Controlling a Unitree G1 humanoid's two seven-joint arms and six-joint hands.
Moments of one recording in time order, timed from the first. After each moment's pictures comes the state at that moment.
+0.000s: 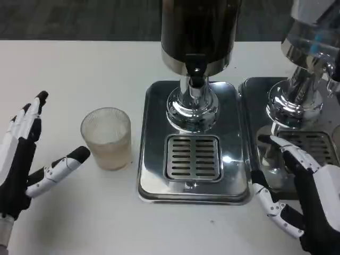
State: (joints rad) left arm 0.00 0.50 0.08 0.52 0.50 -0.62 0.30; right arm 0.33 -0.28 0.14 -0.01 -0.71 -0.38 -0.48
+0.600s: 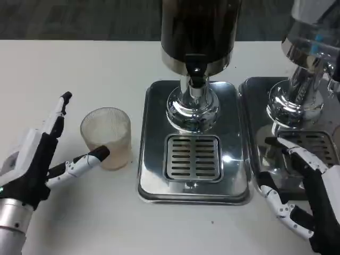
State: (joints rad) left arm -0.19 0.50 -0.04 0.83 0.48 -0.74 0.33; right arm 0.33 -0.32 0.11 0.00 -0.65 -0.40 -0.44
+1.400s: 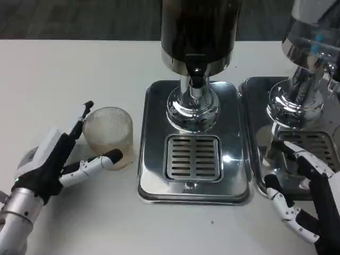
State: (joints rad) left arm -0.33 0.51 -0.13 1.01 0.44 -0.76 0.20; right arm 0.36 -0.31 0.09 -0.01 -0.64 -0.40 -0.43
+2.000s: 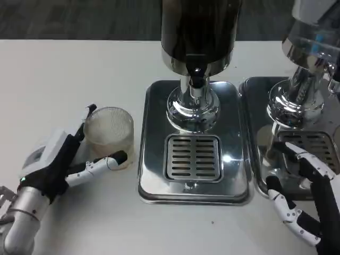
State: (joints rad) left arm -0.34 0.50 -0.18 0.99 0.49 -0.66 0.25; right arm 0.39 -0.31 0.09 -0.03 -0.64 -0.40 -0.43
